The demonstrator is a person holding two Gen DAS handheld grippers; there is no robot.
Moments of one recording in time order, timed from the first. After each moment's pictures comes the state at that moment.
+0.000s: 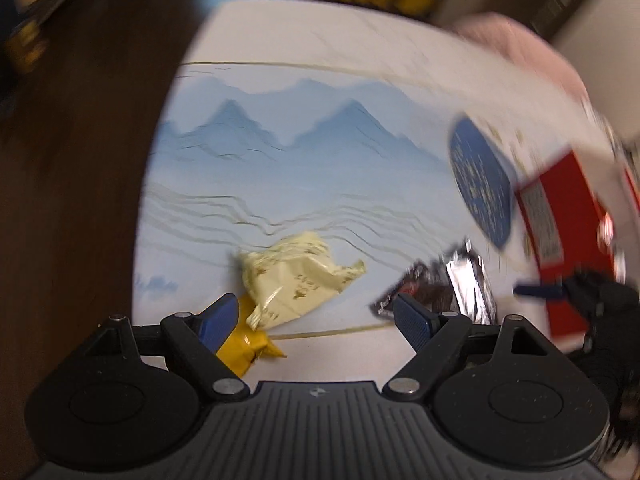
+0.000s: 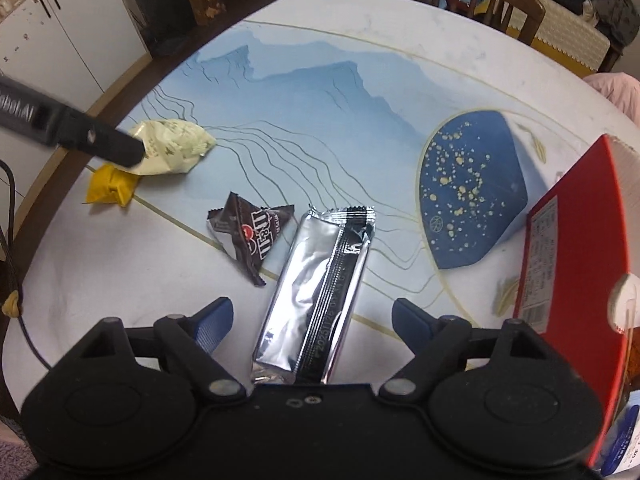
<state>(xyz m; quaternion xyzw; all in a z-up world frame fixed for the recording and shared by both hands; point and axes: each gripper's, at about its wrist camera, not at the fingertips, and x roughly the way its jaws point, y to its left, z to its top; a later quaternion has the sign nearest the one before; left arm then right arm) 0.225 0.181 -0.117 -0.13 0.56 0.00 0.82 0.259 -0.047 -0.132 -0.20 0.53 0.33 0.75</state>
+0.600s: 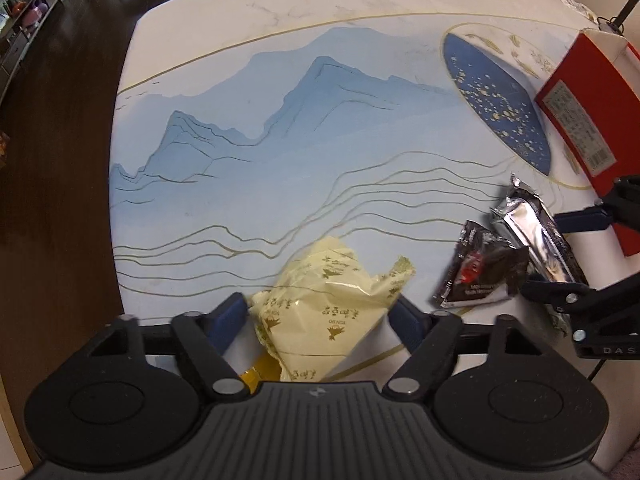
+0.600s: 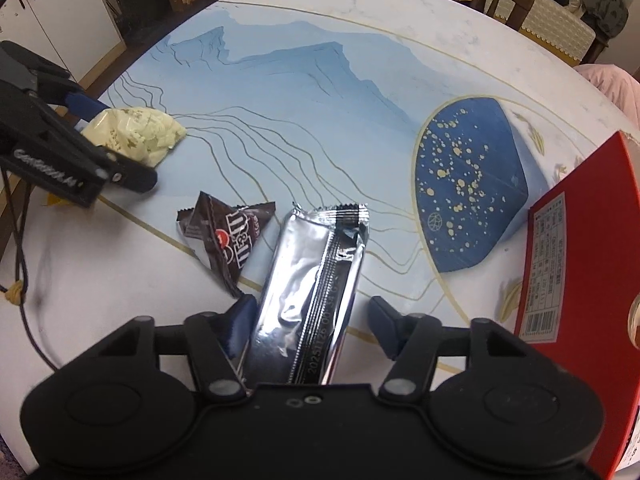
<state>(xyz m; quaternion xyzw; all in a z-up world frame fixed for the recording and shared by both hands) 0.257 0.172 -0.167 0.01 0.58 -0.04 0.81 0.266 -0.032 -0.151 -0.22 0.54 0.30 0.75</state>
